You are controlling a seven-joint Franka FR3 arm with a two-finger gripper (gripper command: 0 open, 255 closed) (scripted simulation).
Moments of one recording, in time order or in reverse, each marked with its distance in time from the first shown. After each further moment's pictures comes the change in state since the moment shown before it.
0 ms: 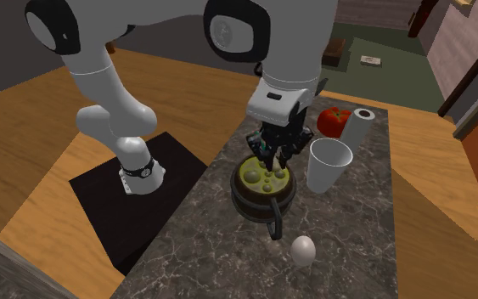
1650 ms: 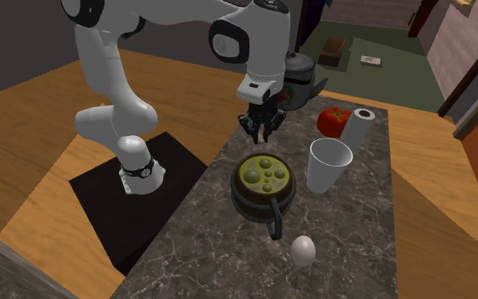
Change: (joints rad) arm 0.207 -0.468 -0.082 -0.428 0.398 0.139 -0.028
